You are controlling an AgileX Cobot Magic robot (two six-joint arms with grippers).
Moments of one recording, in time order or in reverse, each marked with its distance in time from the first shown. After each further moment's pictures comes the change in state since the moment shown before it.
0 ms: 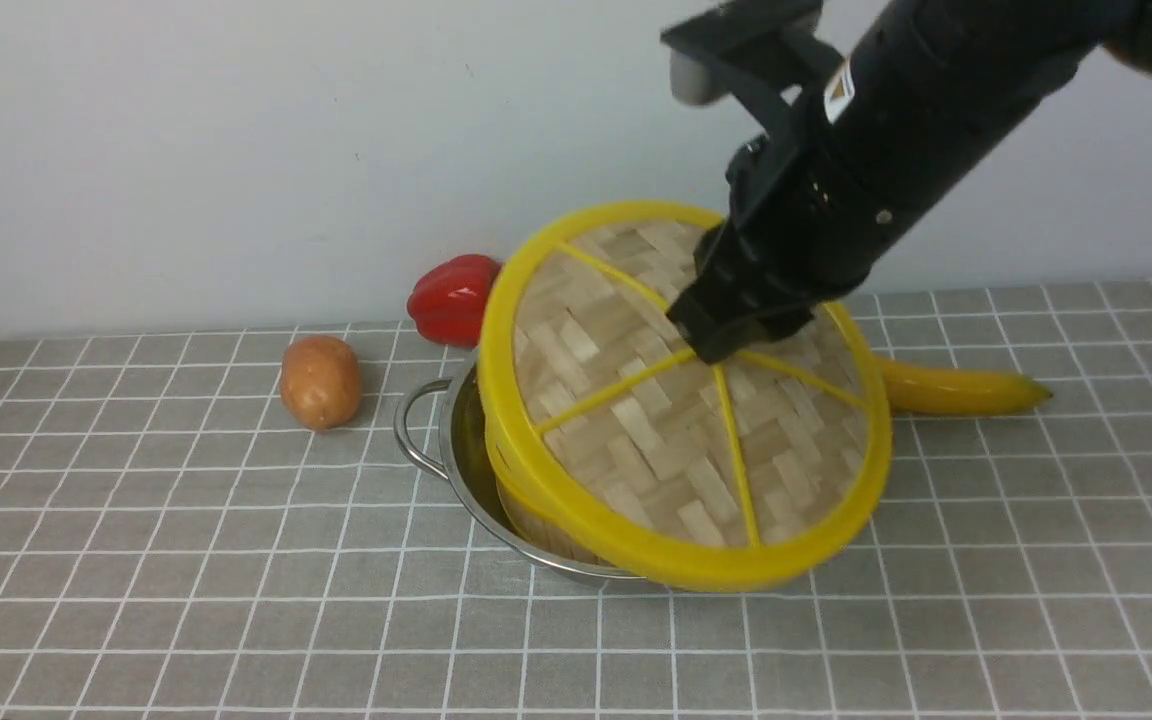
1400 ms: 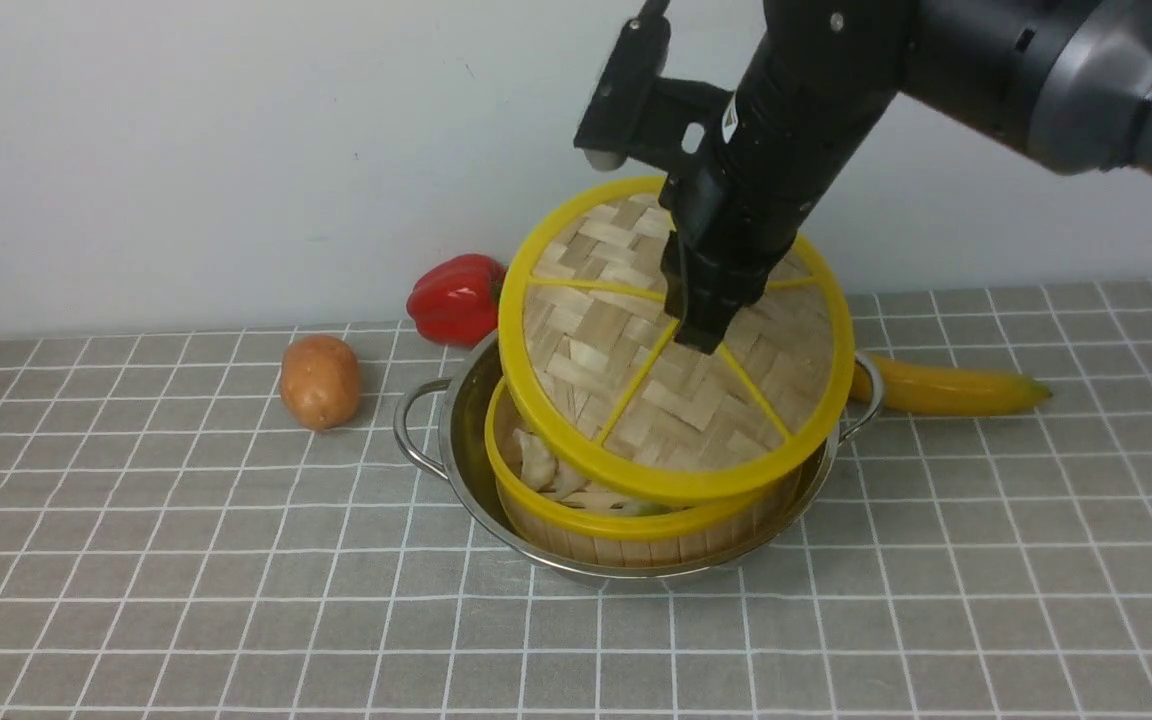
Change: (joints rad) right arm 0.002 0.301 -0.298 -0.133 -0.004 -0.490; left arm 0.000 0.000 0.000 0.000 0.000 0.000
